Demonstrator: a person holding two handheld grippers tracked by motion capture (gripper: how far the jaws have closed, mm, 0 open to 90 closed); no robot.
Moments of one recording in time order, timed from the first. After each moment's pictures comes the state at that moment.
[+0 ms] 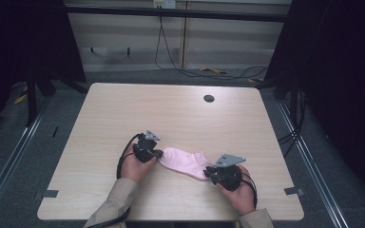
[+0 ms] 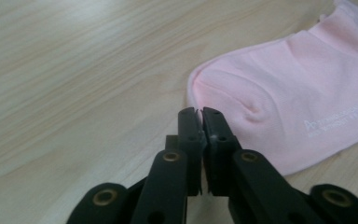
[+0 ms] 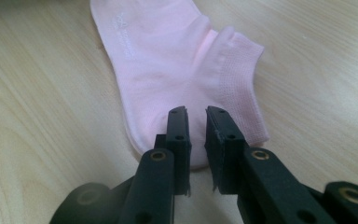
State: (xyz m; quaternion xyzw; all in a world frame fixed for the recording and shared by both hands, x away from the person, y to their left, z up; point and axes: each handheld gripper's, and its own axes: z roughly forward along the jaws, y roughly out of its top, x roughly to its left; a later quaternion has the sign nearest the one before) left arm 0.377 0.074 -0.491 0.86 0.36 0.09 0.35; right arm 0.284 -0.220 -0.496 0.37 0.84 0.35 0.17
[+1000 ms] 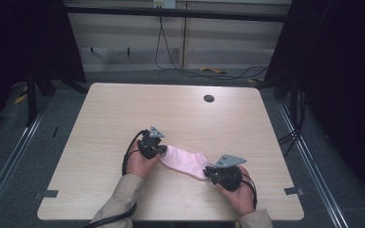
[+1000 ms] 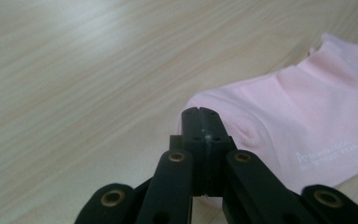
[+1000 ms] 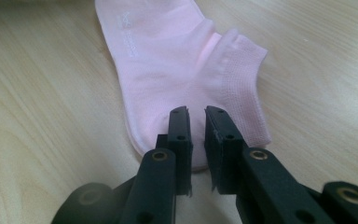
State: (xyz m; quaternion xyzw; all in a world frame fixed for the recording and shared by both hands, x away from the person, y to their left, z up) left arm 0.387 0.058 -0.480 0.86 0.34 0.11 0.37; right arm 0.283 -0.221 -0.499 0.37 0.84 0.37 0.17
